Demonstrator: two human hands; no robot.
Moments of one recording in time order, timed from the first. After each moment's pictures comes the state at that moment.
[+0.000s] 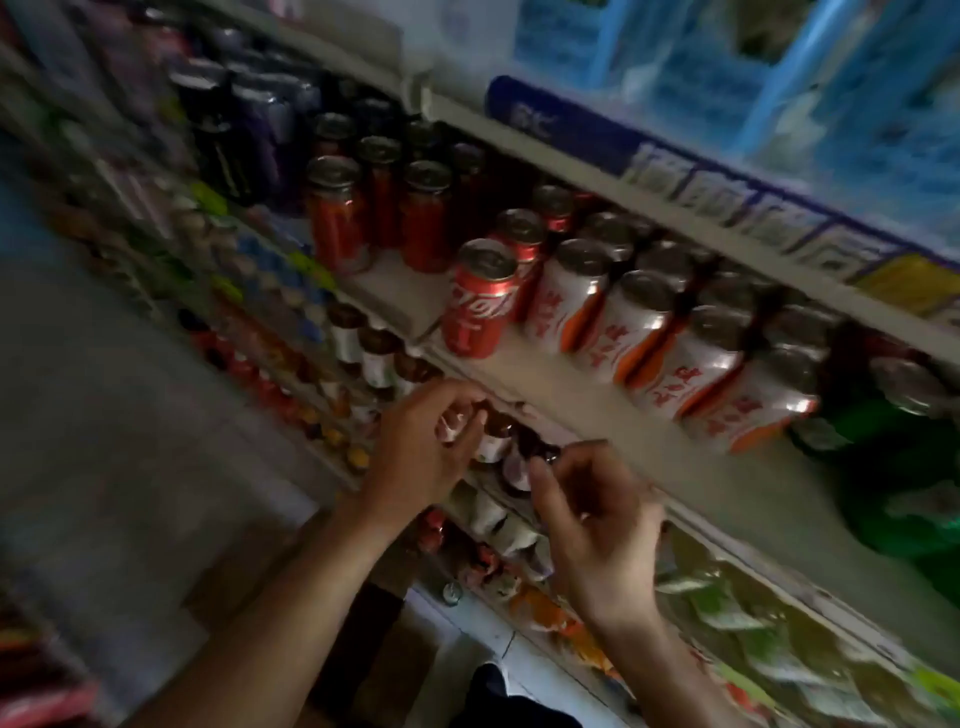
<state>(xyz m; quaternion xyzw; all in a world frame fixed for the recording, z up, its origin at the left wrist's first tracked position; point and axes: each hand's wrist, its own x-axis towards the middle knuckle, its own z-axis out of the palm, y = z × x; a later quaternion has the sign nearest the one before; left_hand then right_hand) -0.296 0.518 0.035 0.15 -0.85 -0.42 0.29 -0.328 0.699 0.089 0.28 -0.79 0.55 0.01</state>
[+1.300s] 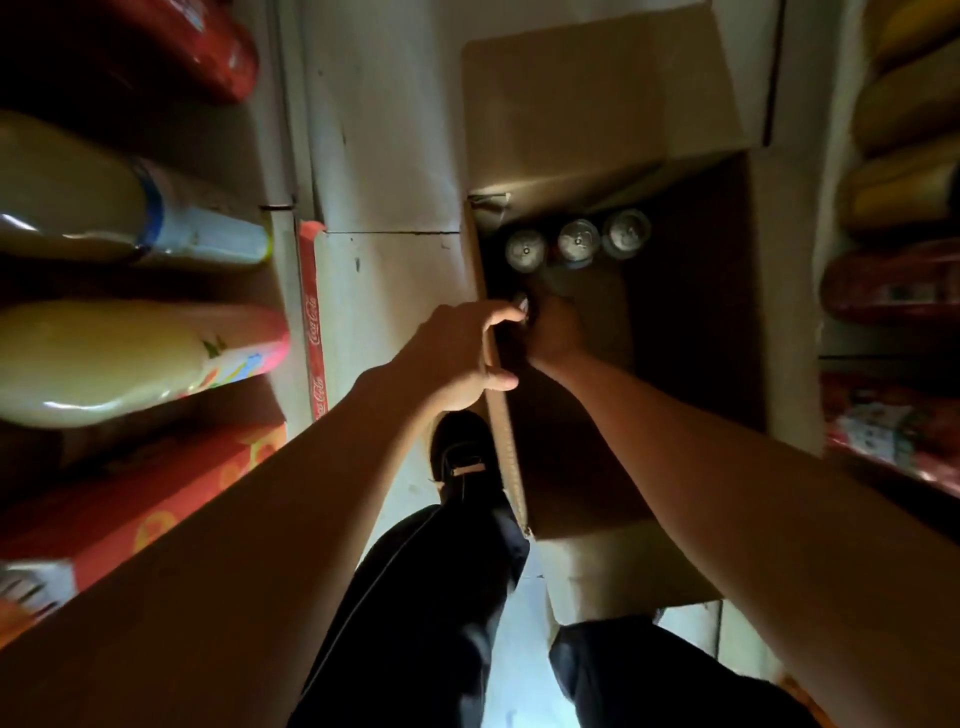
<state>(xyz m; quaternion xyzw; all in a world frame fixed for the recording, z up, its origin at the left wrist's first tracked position) 0.062 0.430 -0.667 0.59 -0.58 -0.55 -0.07 -0.087 0.424 -0.772 0.50 -0.72 0.05 -0.48</state>
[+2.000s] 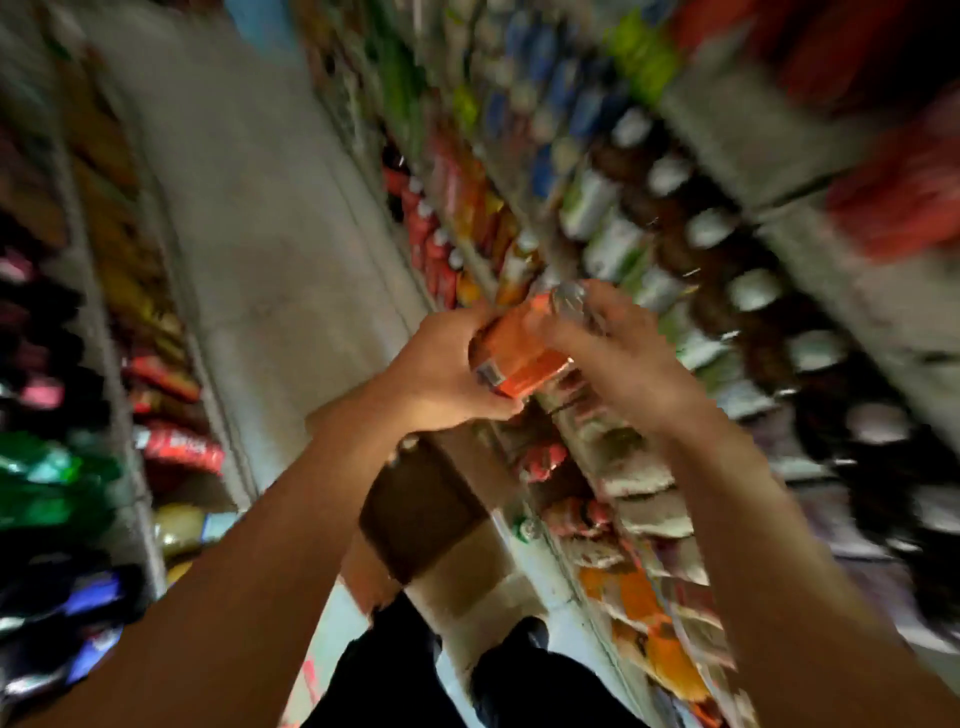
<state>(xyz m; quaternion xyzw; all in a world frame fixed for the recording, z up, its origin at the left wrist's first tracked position) -0.162 0.423 -0.080 0.33 -0.79 -0.50 0.12 -0.314 0.523 -0.011 0.37 -0.72 0.41 -0.42</state>
